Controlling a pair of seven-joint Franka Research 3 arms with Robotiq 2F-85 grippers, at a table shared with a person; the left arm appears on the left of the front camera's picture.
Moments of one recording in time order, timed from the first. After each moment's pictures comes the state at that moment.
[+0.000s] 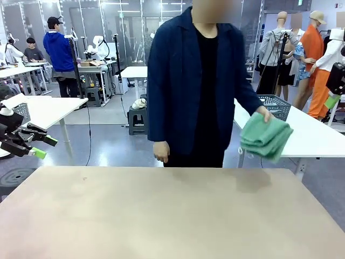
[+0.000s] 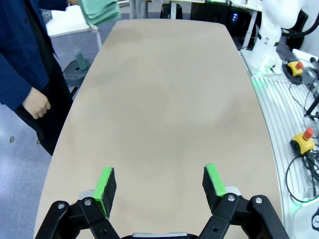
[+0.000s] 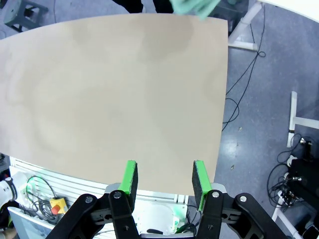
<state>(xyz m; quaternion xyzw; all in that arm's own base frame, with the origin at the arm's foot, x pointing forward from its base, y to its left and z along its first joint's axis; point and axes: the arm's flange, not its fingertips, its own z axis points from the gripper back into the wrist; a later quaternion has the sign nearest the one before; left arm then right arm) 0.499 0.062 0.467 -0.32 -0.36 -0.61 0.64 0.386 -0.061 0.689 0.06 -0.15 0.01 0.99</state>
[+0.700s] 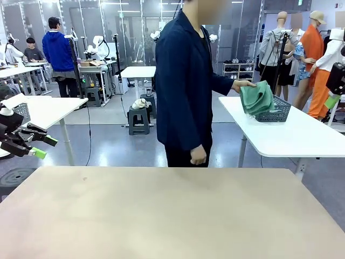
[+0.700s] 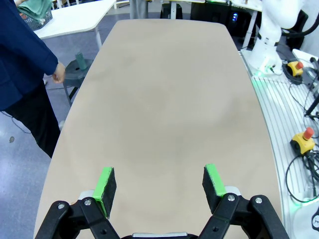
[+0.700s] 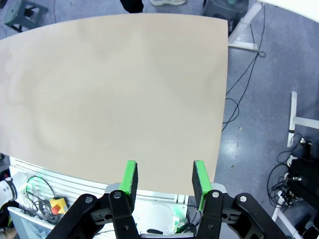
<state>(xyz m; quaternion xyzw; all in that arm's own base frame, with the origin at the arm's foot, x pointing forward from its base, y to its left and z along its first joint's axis) 0.499 0.062 0.467 -0.32 -0.36 -0.61 0.64 0.386 -0.061 0.689 0.06 -0.15 0.01 0.99</state>
